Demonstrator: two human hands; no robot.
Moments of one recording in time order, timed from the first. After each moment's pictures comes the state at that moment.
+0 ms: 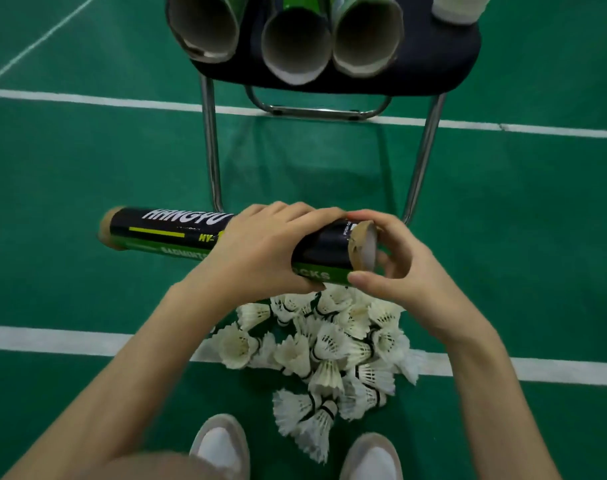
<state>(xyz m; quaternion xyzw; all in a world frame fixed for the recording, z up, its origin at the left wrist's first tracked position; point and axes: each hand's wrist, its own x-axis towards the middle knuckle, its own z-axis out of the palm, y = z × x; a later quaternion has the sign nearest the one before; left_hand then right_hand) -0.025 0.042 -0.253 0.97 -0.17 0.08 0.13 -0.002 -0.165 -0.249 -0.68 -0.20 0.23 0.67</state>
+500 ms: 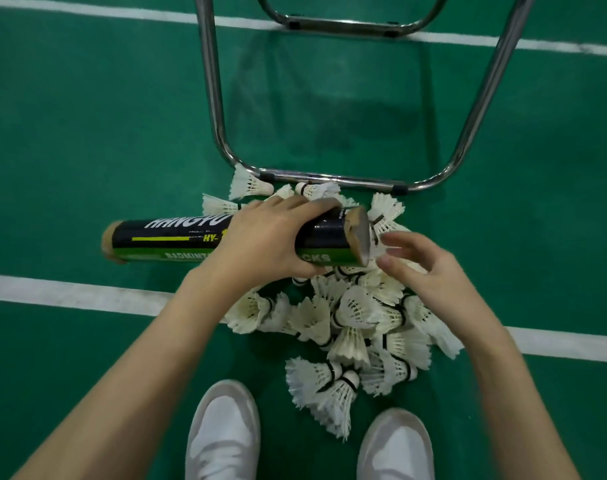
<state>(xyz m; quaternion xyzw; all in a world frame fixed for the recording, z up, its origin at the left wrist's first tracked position) -0.022 0.062 -0.366 0.98 -0.08 -0.03 0.15 0.005 -0.169 -0.372 -0.81 -0.07 0.25 0.52</state>
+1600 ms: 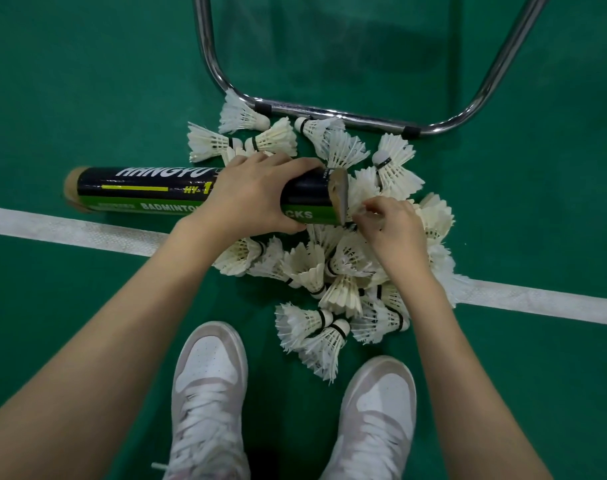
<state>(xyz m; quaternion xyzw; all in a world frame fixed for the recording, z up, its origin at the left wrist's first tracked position) -0.033 0.061 -0.413 0.98 -0.03 -0.10 0.15 0.006 -0.148 -0.458 -0.95 -0.12 0.10 0.26</state>
